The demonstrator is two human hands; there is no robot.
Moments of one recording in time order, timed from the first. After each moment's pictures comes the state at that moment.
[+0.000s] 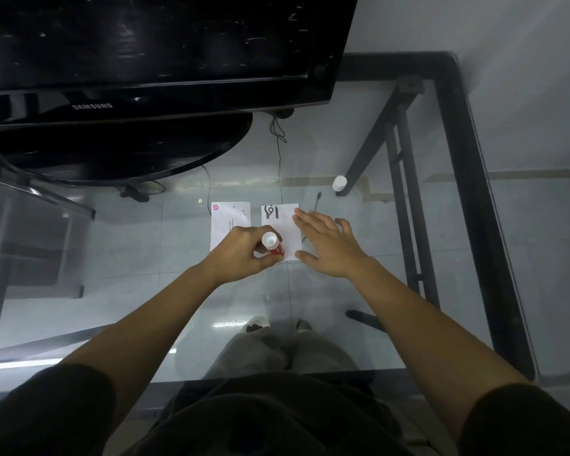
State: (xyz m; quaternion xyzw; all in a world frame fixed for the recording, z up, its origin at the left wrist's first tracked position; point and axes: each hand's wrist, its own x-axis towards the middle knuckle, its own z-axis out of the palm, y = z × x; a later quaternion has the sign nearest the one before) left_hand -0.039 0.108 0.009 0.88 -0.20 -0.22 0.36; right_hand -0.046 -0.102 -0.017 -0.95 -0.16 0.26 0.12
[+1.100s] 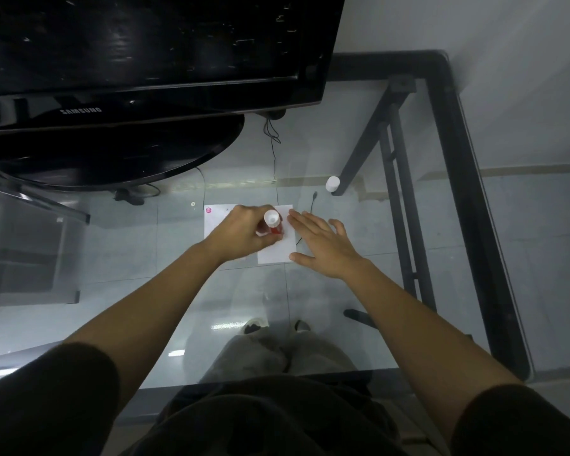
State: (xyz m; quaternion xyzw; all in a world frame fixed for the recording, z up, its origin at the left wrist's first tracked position) left_hand -0.005 0.093 0.011 0.89 -0.23 -0.20 0.34; right_hand -0.046 -0.104 -0.021 -0.94 -0.15 0.26 0.15
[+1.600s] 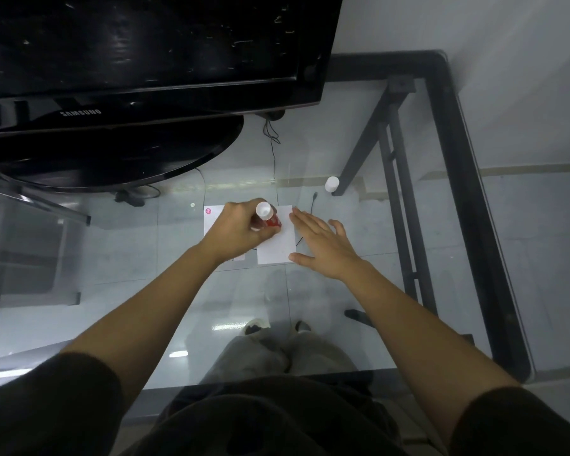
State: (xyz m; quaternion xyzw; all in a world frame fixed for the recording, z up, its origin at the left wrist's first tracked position) left_hand -0.006 0.094 0.017 0.90 -0.15 -0.17 0.37; right_hand -0.047 -0.103 -0.020 -0.95 -0.14 0.25 0.16
